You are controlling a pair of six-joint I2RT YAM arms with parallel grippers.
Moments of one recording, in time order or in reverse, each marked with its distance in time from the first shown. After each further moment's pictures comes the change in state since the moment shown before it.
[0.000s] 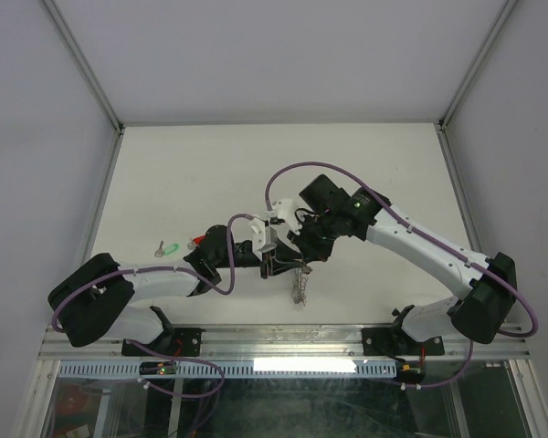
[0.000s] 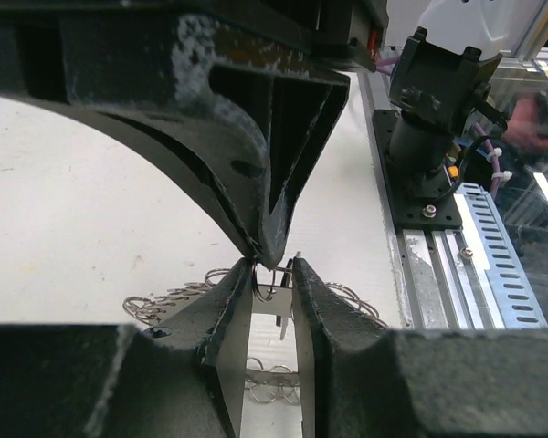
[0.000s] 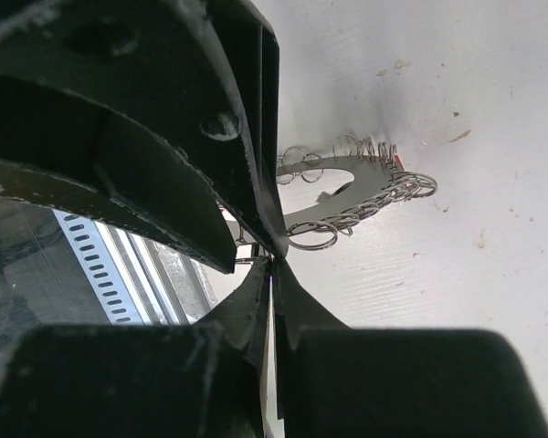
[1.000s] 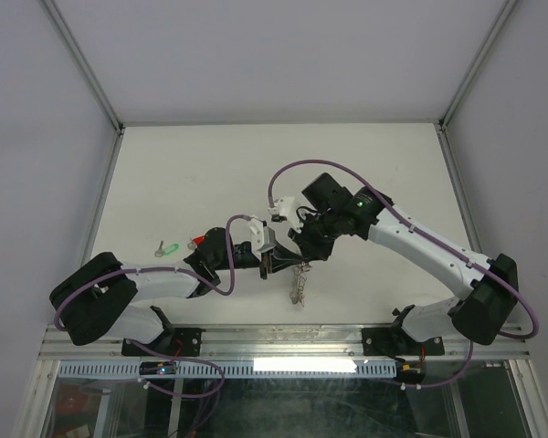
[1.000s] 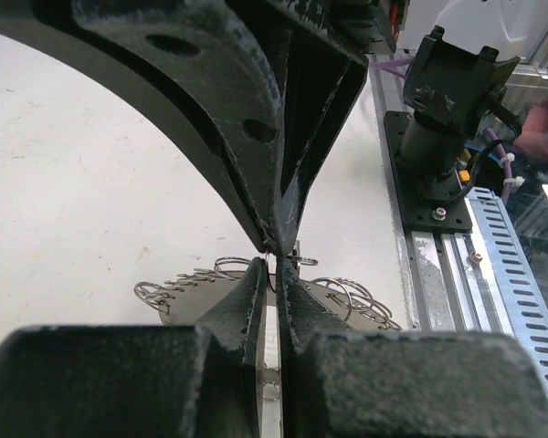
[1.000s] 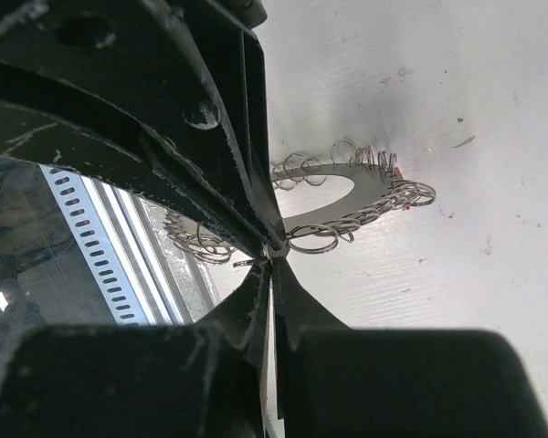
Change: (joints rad) left arm -0.001 0.013 -0.039 0.062 -0.041 -0.021; right arm -0.020 -0.008 -0.011 0.023 -0.039 0.011
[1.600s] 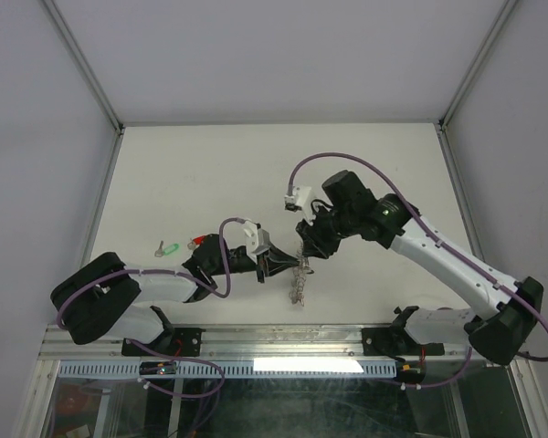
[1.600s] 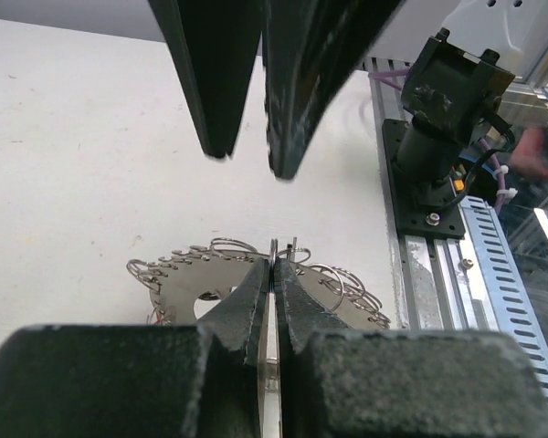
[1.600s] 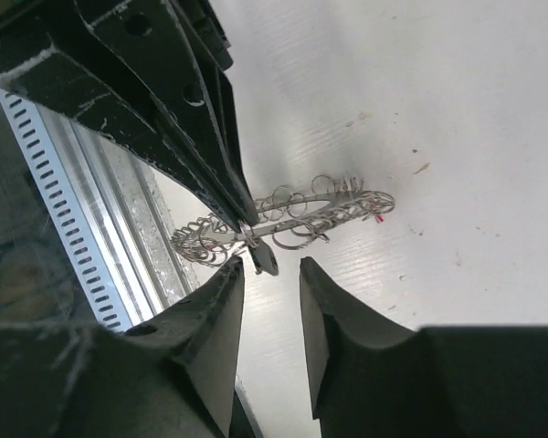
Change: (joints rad) left arm 0.000 0.002 -0.056 0.082 -0.034 -0.052; right arm -0.036 -0.118 -0.047 0.096 -0.017 0.053
